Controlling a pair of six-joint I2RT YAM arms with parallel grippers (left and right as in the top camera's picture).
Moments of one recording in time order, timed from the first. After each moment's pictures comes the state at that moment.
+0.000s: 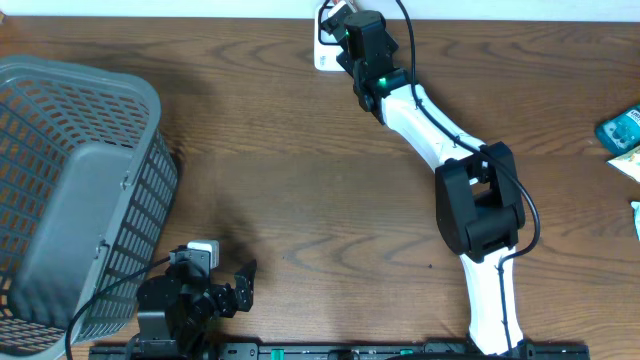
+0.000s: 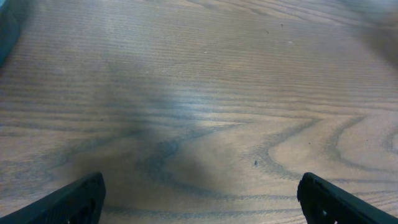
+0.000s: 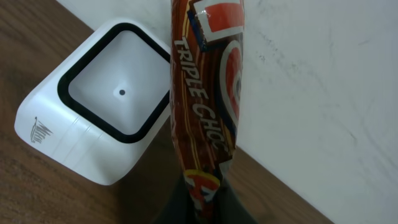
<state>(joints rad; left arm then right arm) -0.01 0.01 0.23 -0.89 0.31 -0.10 0.42 2.30 1.84 -0.06 0.37 -0.52</state>
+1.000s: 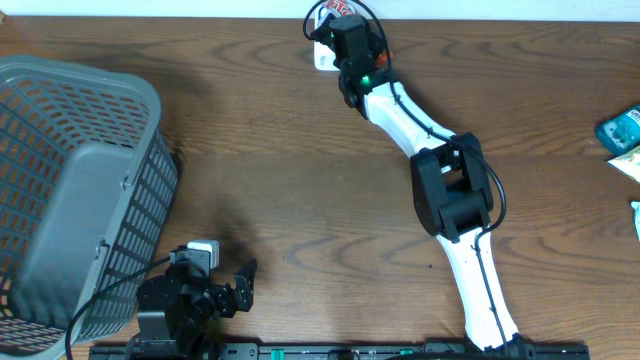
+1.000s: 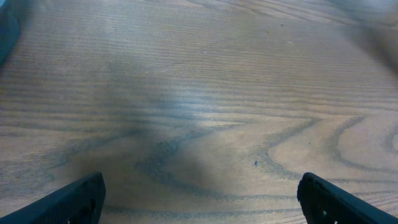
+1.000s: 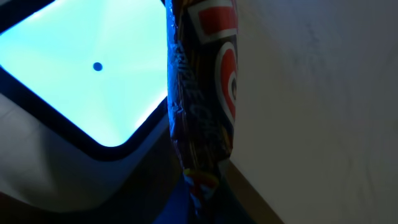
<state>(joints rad) -0.01 0.01 0.23 -0.89 0.31 -0.10 0.44 2.53 2.08 -0.07 0.54 -0.75</state>
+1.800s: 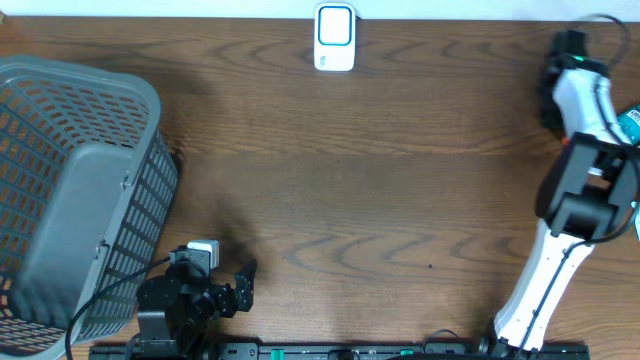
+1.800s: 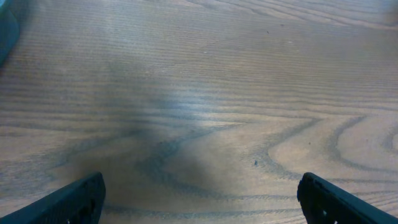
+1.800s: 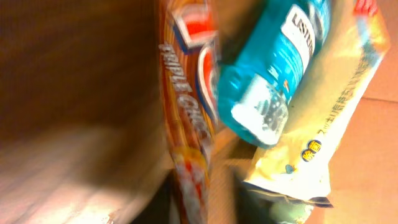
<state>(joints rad) -0.01 0.01 0.23 -0.89 0.31 -0.10 -0.29 2.40 1.99 -0.89 0.67 -0.13</state>
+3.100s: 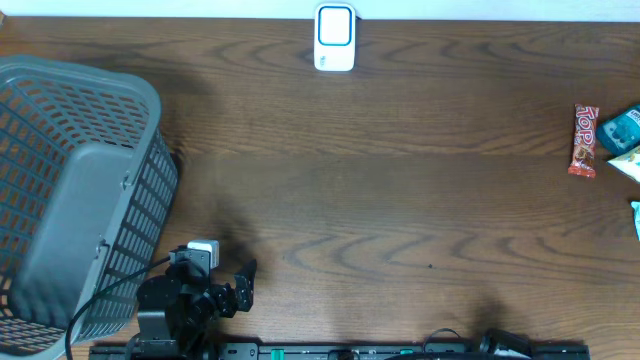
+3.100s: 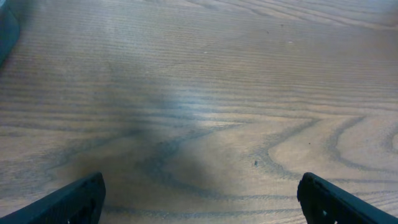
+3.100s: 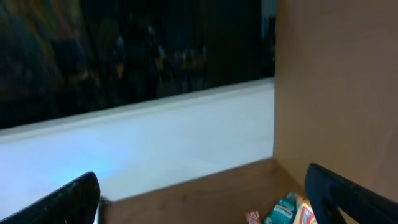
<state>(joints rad) -0.01 0.01 0.23 -0.89 0.31 -0.10 -0.34 0.94 2.06 -1.11 -0.07 0.10</state>
